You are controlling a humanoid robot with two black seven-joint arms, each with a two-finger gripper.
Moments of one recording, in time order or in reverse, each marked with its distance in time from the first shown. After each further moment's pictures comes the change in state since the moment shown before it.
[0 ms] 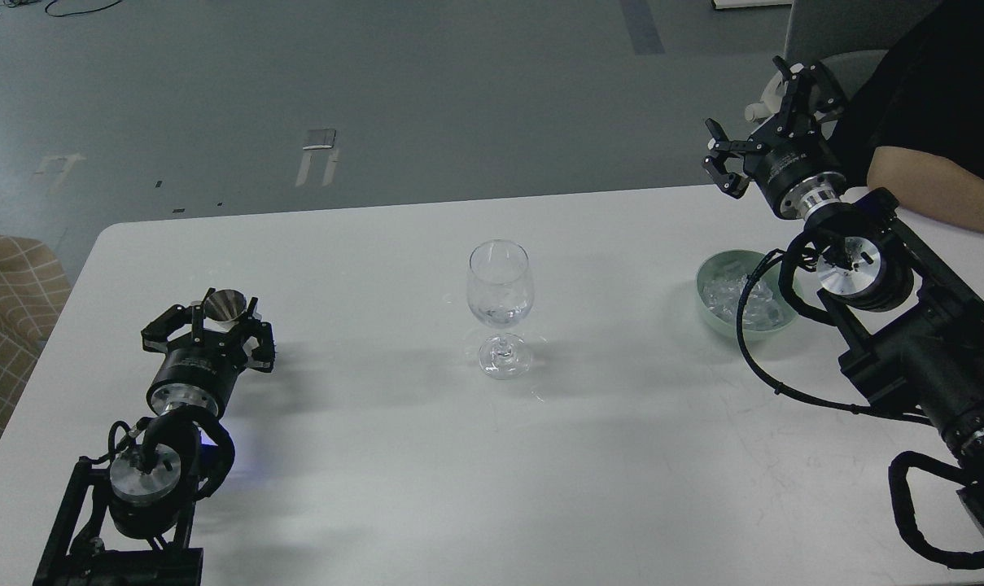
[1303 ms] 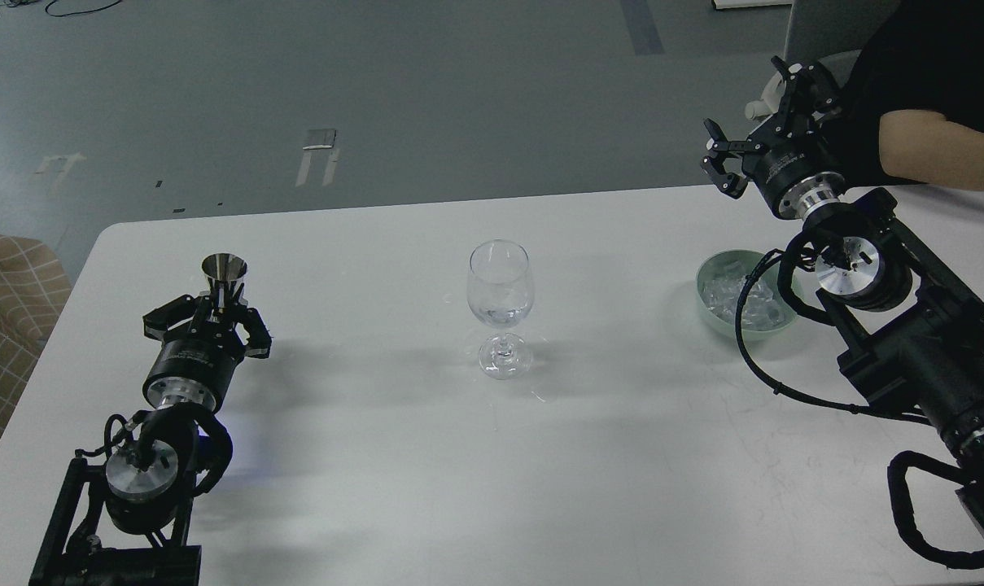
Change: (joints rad) left arm 0.000 0.000 0.000 -0.035 0.004 -0.007 0.001; right arm 0.001 0.002 -0.002 -0.001 0.000 0.000 0.000
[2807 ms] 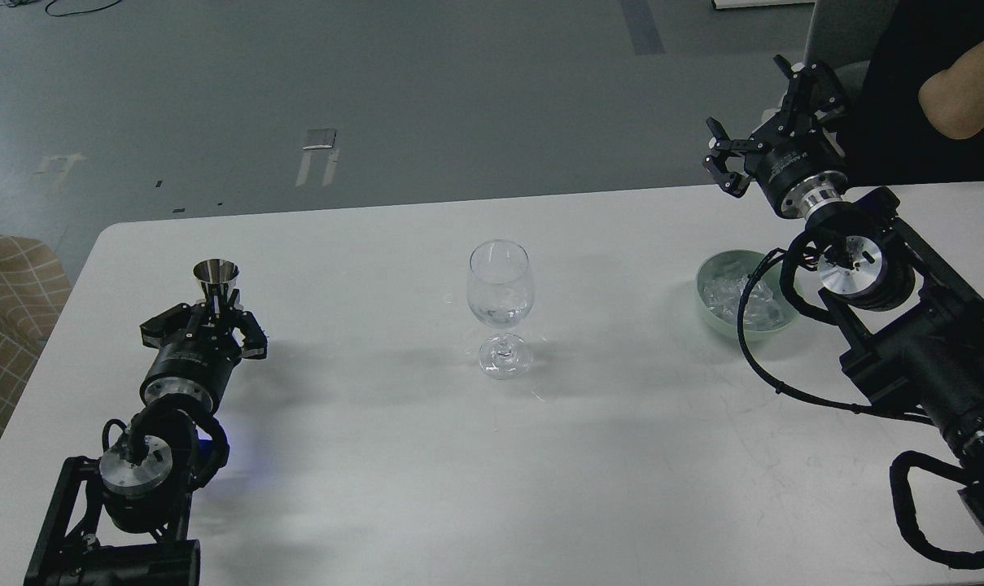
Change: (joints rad) left arm -0.007 0.000 -0.011 0.003 -0.085 0.071 -0.001; right arm -0.001 -0.004 0.002 0.004 0.001 0.000 -0.001
